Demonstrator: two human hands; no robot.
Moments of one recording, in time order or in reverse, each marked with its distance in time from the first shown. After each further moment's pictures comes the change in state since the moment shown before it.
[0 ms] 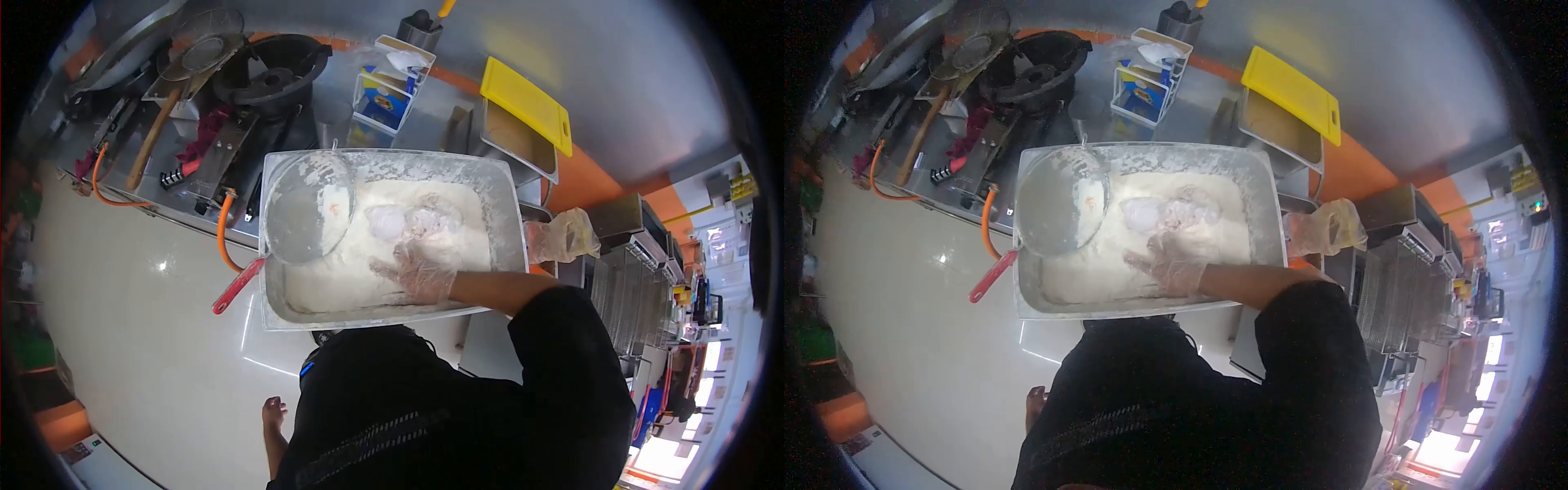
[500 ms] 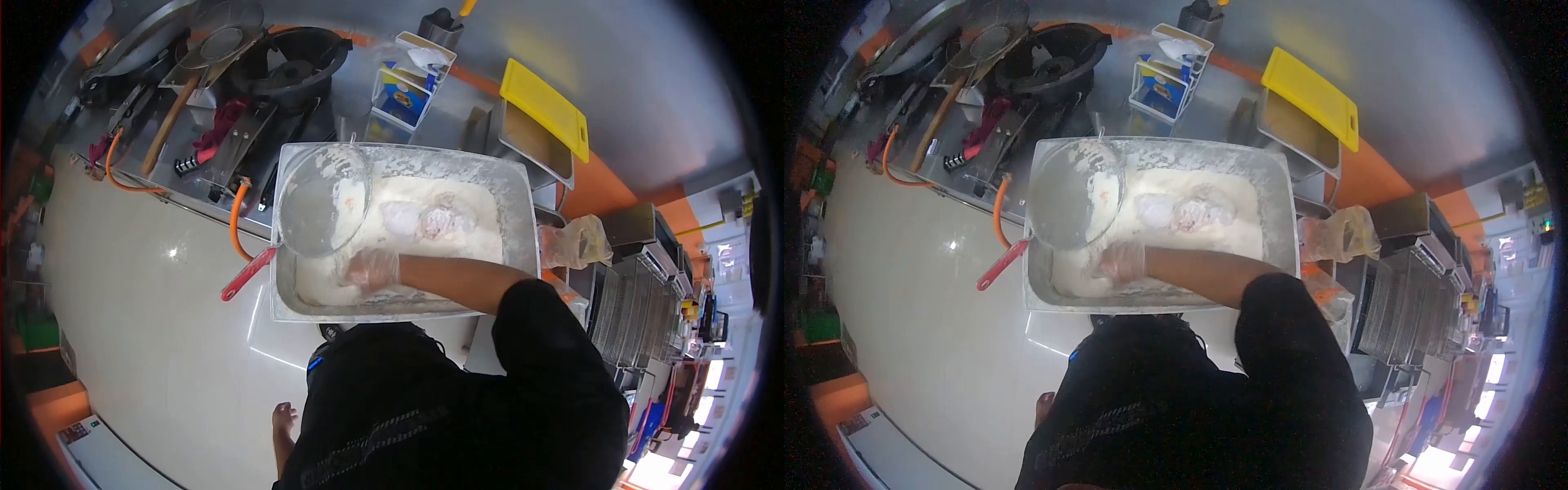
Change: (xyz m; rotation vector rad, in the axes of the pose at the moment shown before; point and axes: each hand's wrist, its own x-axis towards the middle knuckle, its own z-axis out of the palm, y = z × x) left_hand -0.048 -0.008 0.004 0.201 -0.010 0.013; right_hand 0.116 -0.029 0.020 0.185 0.044 -0.401
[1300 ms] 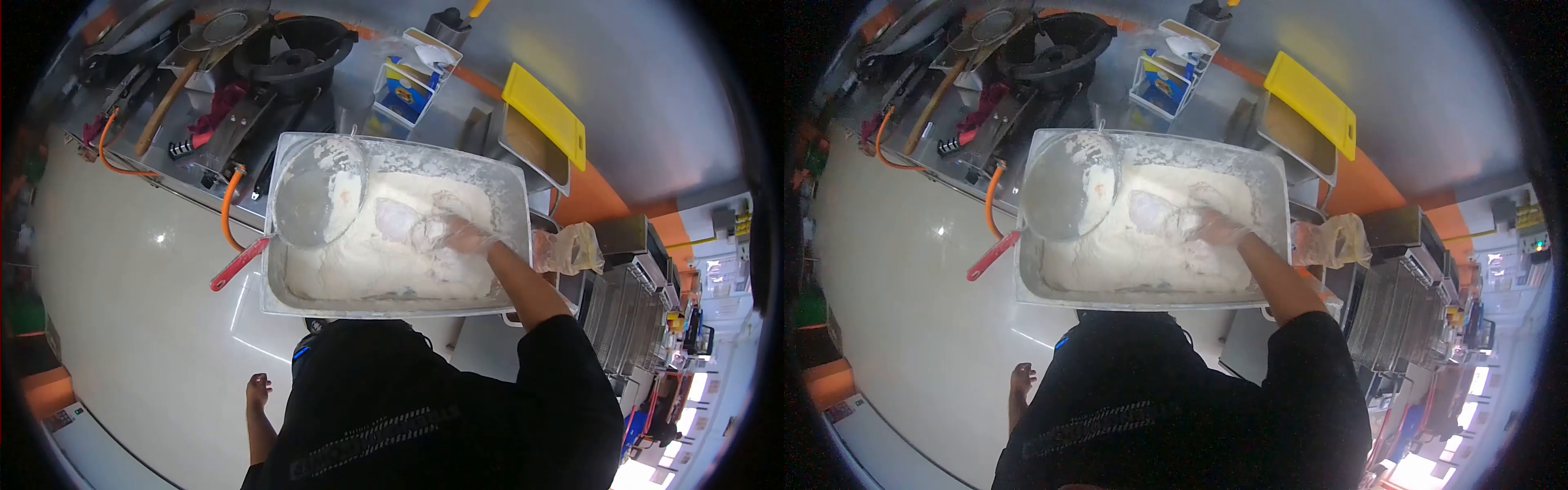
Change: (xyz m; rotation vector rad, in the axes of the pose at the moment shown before) left_hand 0.057 0.030 -0.011 -0.058 0.031 -0.007; right_hand -0.164 0.066 -0.037 0.549 0.274 0.852
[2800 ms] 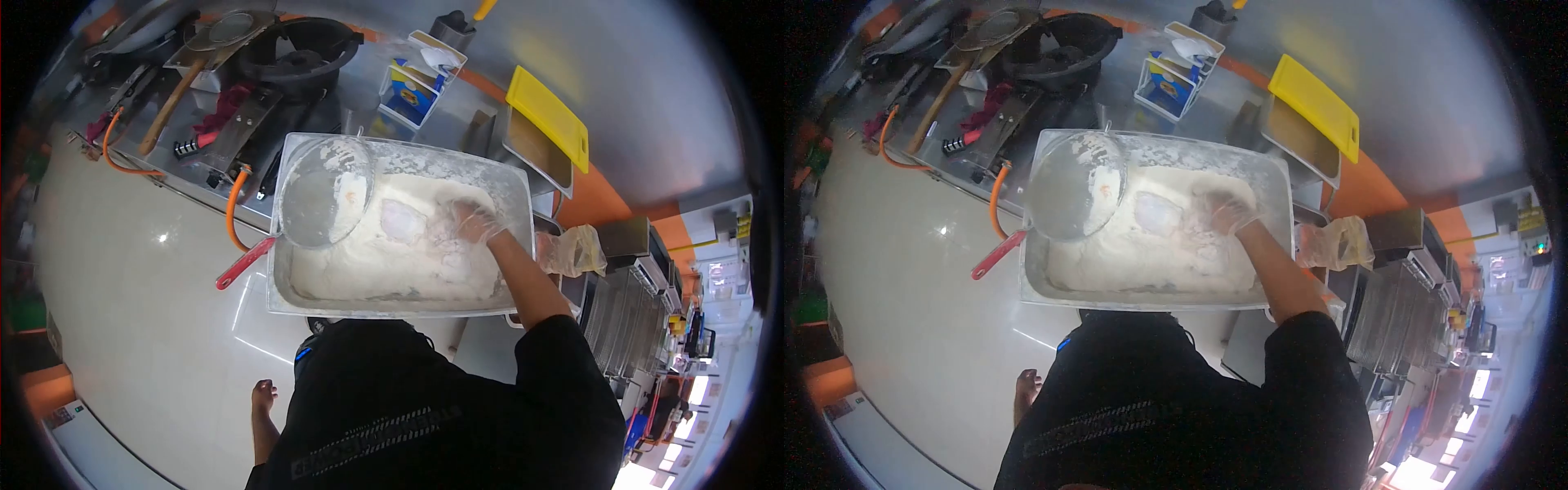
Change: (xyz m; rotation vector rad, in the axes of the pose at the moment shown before) left_hand 0.007 -0.035 0.005 -0.132 -0.033 -0.038; right_hand 0.007 -0.017 -0.028 -0.492 0.030 -0.102
